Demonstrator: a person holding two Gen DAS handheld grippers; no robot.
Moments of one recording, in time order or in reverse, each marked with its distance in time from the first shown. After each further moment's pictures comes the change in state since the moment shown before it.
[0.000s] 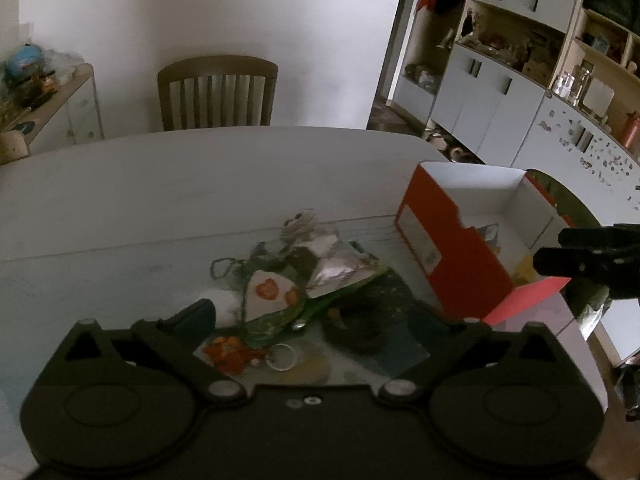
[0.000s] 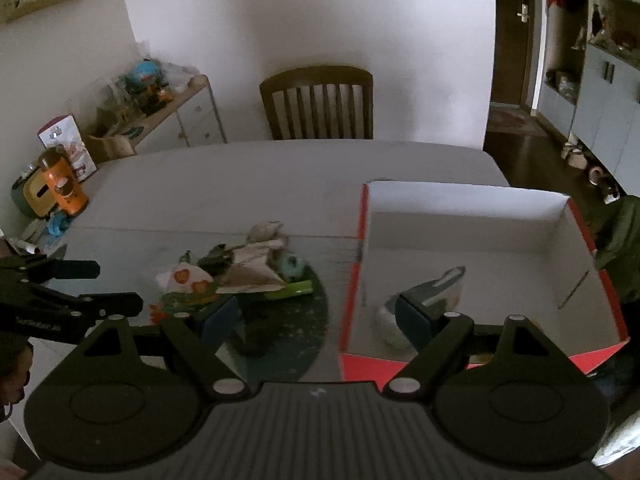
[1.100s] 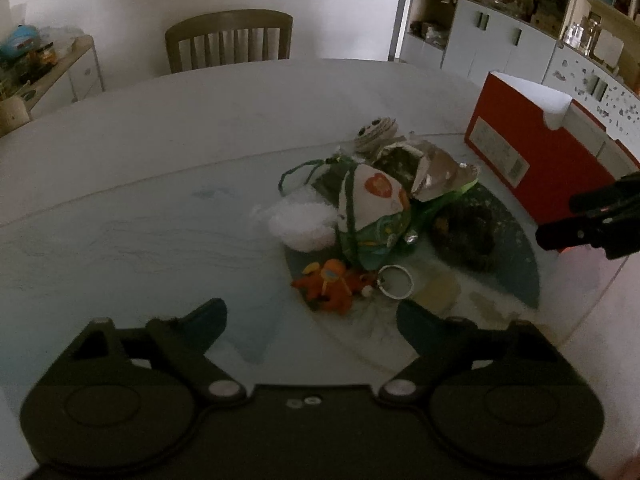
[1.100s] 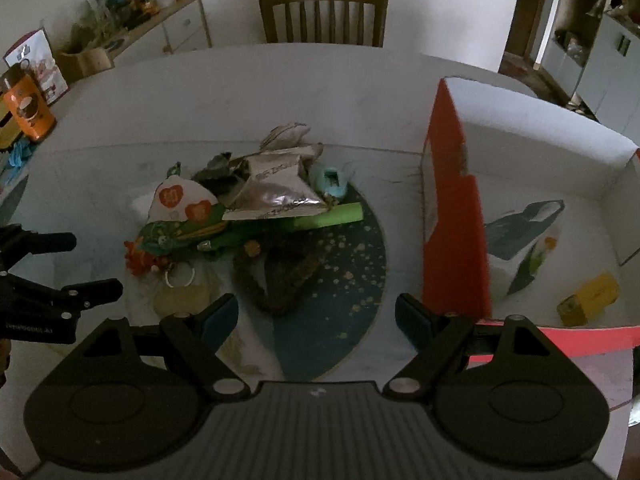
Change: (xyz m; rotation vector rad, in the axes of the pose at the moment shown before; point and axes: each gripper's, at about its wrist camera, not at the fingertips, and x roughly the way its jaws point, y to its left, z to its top) left arm 0.063 0.076 -0.060 0.078 0.102 0.037; right arm 0.116 0.058 -0.028 -0.026 0.238 -0.081
